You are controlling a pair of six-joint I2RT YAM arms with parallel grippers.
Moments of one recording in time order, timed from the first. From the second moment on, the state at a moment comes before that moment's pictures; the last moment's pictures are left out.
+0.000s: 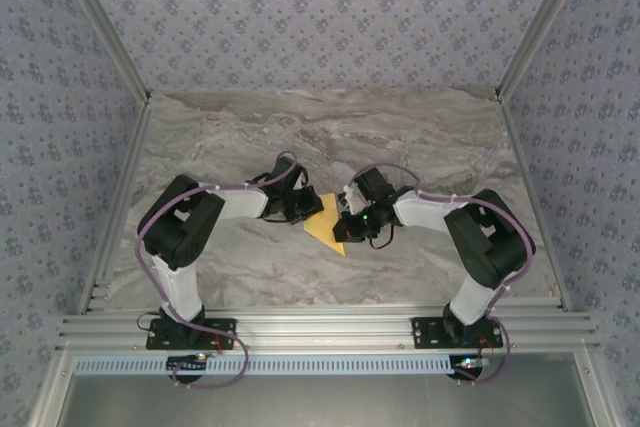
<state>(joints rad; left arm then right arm) -0.63 1.88 0.96 -0.02 0.37 -0.98 0.59 1.71 0.84 -0.29 -0.62 0.44</state>
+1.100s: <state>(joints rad) -0.76 1.75 0.85 0.07 0.36 -0.92 0.56 1.73 0.78 -0.23 -0.64 0.44</state>
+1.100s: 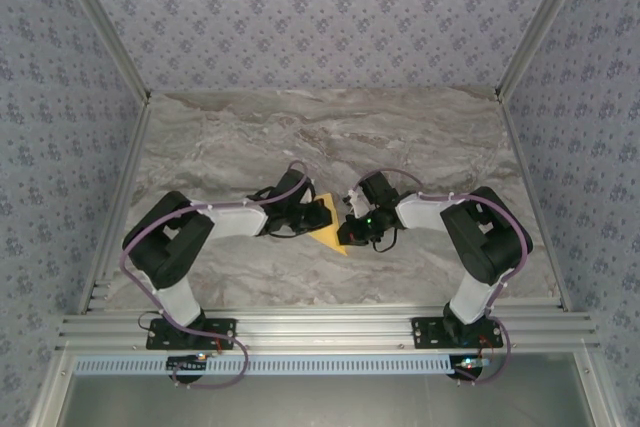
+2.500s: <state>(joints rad) -0.63 1.84 0.88 0.08 0.37 -0.75 0.57 1.74 0.82 -0.30 -0.61 0.40</state>
